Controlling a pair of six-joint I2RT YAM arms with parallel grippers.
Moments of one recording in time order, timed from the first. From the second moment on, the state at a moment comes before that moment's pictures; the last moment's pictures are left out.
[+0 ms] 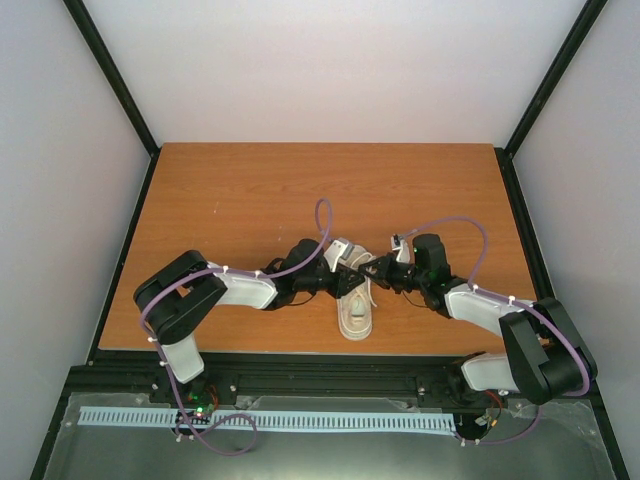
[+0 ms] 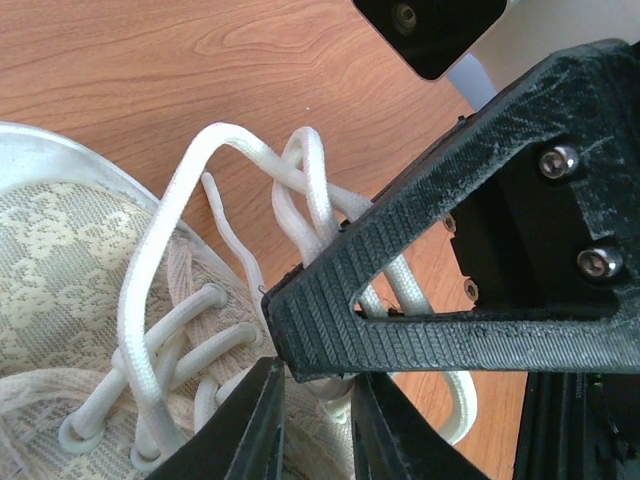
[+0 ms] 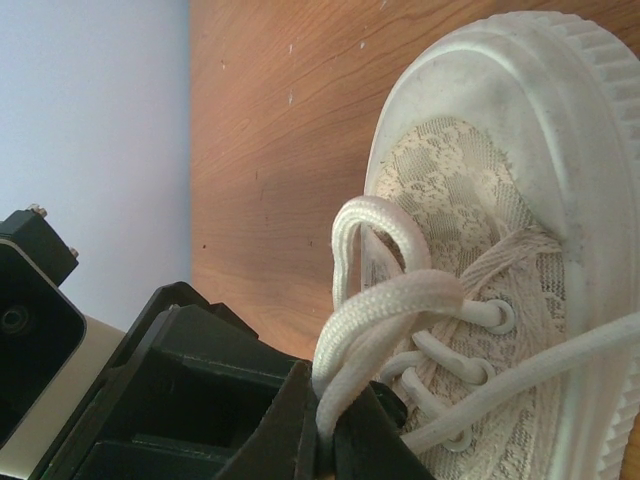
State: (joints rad) left arm -0.86 1.75 0.74 0.54 0.39 -0.51; right arm 0.39 1.32 0.43 0.31 -0.67 0.96
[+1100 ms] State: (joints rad) left arm -0.88 1.52 0.74 0.29 0.26 -0.52; right arm 0.36 1.13 0.43 0.07 -0.59 0.79
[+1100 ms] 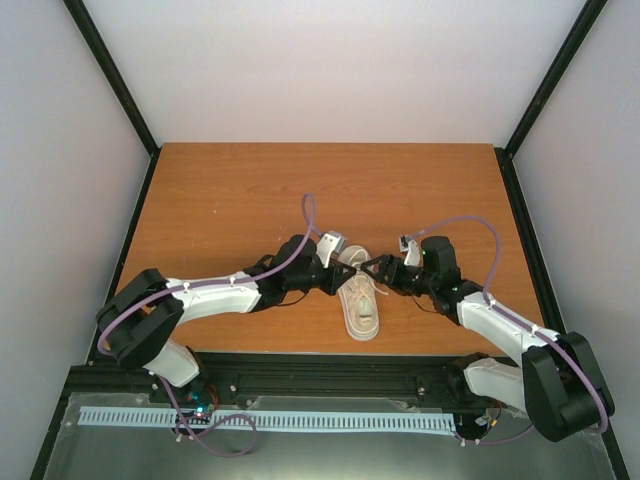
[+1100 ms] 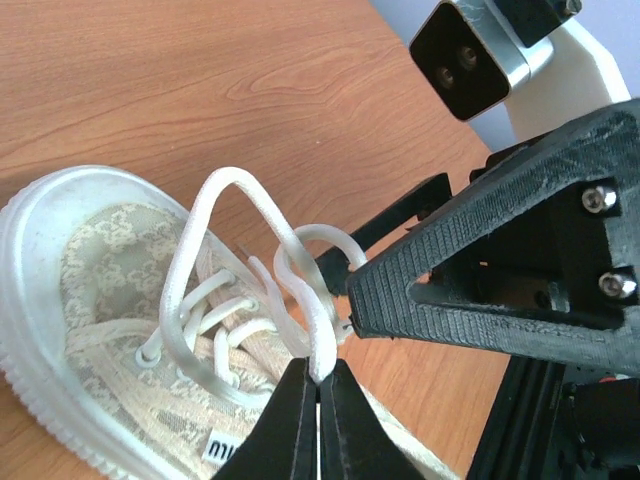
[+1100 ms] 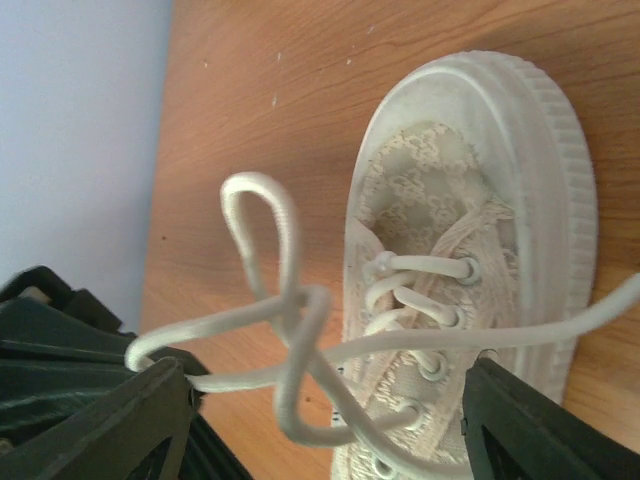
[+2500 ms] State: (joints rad) left arm -0.77 1.45 1.26 -0.81 0.49 -0.21; right arm 0.37 1.04 0.37 0.00 -0.51 0.39
